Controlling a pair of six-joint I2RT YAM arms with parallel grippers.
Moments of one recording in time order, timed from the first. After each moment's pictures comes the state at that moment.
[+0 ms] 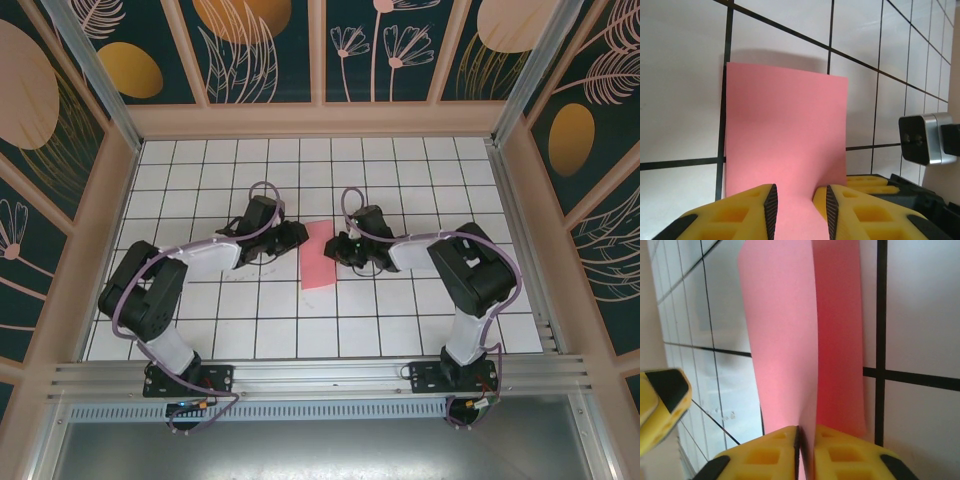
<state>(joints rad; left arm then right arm) -0.53 1.66 0.84 0.06 0.31 -0.92 0.59 1.82 0.80 0.25 -0.47 0.91</state>
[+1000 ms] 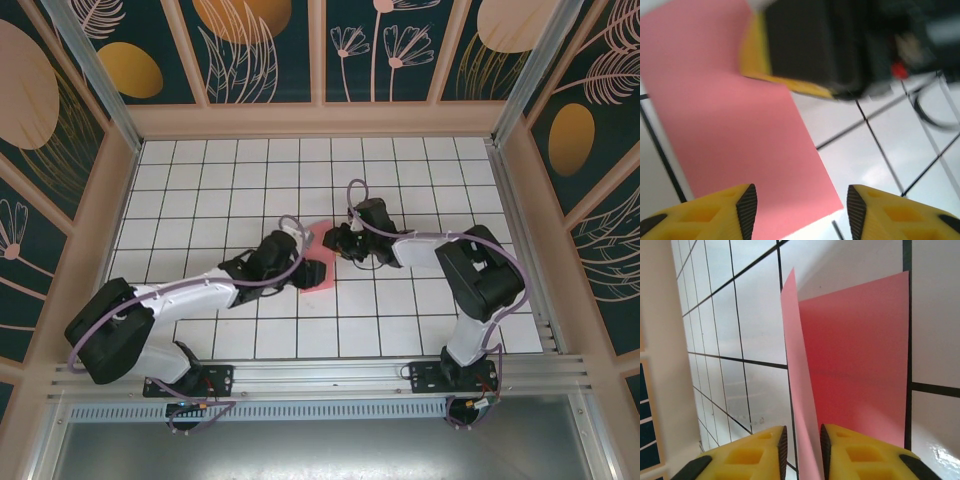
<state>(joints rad) -0.86 1.41 0.69 0.01 0.09 -0.53 0.57 1.78 0.85 0.19 -0.50 0.94</state>
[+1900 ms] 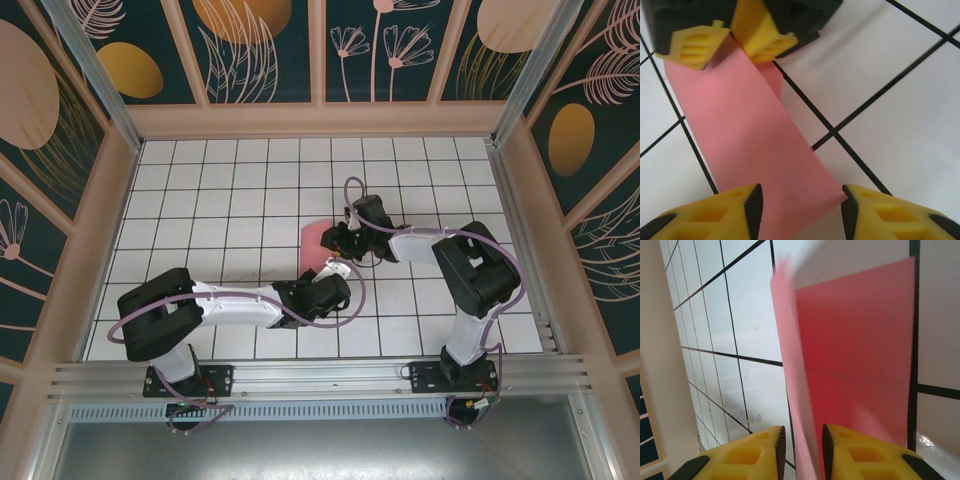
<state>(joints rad) -1.19 1.67 0.84 -0.15 -0.54 -0.29 0.57 1.80 0.90 0.12 -0.52 0.93</state>
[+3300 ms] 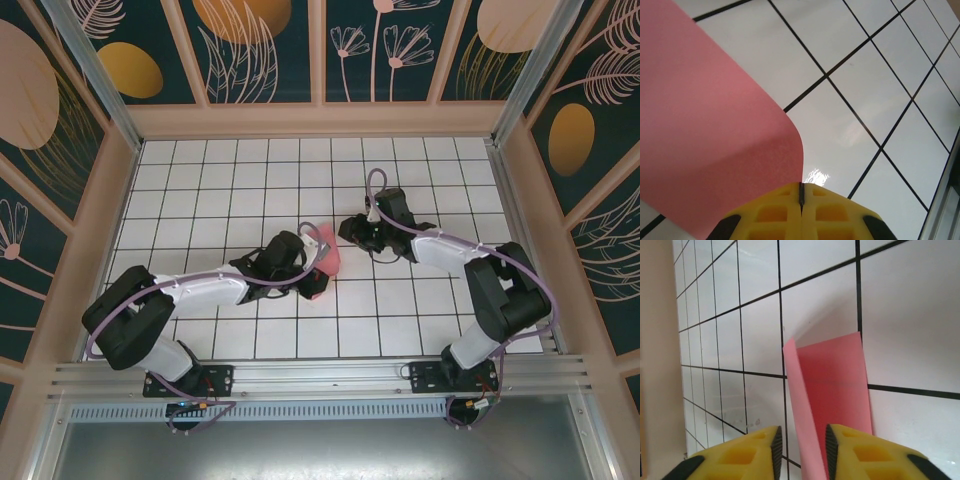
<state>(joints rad) -0.82 1.52 0.70 0.05 0.36 -0.40 0.49 1.61 0.85 0.00 -0.45 0.81</state>
